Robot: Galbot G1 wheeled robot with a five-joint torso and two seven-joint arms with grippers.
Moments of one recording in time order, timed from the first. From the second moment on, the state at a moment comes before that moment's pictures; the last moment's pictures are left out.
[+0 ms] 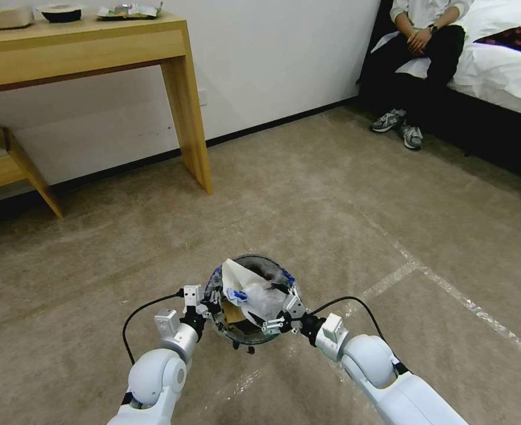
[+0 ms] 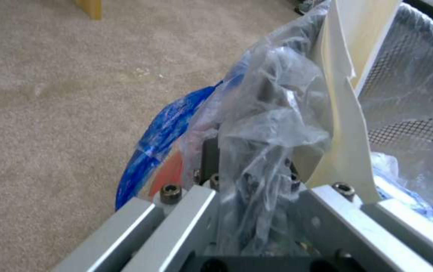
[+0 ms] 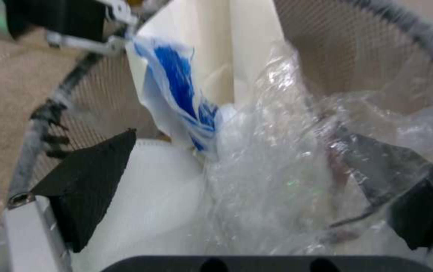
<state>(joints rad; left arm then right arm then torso) 1.34 -1.44 -0.45 -1.81 -0.35 0.27 0.15 -1.14 1.08 0.06 1.71 0.18 0.02 -0.40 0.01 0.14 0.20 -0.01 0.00</state>
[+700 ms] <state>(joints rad) 1.33 -1.44 -0.44 -1.79 -0.36 0.27 0.14 -1.15 1.06 0.07 1.77 0.21 0.03 -0.41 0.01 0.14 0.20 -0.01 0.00</state>
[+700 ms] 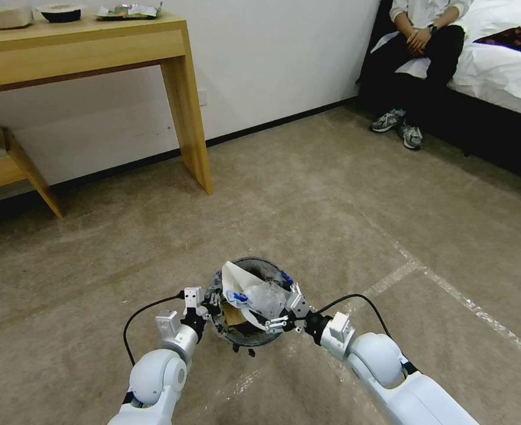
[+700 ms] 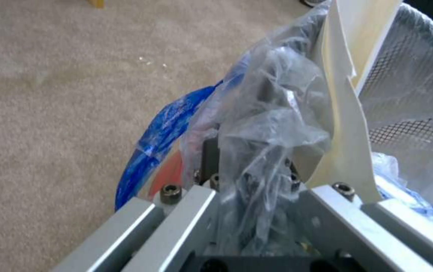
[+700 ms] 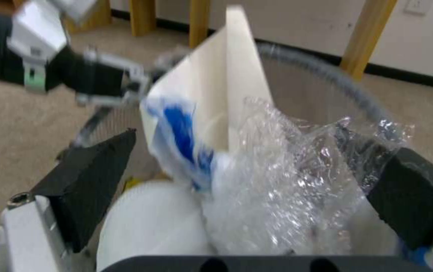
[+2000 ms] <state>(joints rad) 1.32 -1.40 -0.43 -1.81 -0.46 0.35 0.08 -1.15 1.05 0.11 1.84 0.38 0.14 -0.59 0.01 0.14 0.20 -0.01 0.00</state>
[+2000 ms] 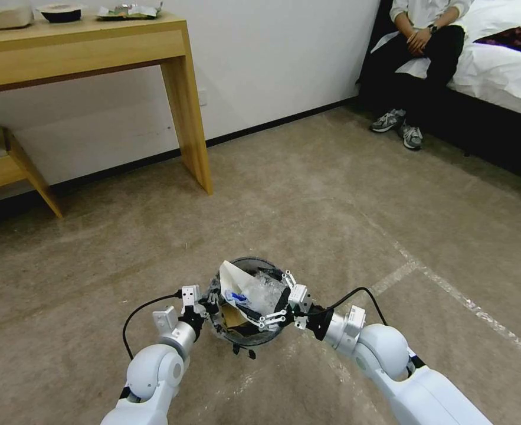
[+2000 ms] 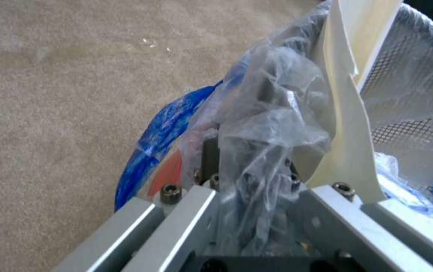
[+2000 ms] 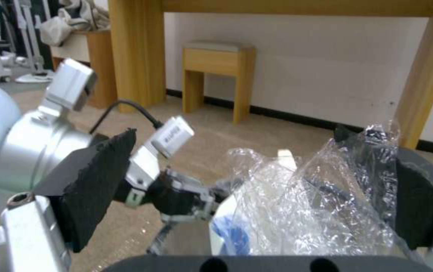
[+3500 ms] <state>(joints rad) 1.32 -1.43 -0.44 -1.82 -0.47 0.35 0.08 -1.07 1.01 0.13 1.78 0.00 0.12 -0.56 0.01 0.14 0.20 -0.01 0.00</state>
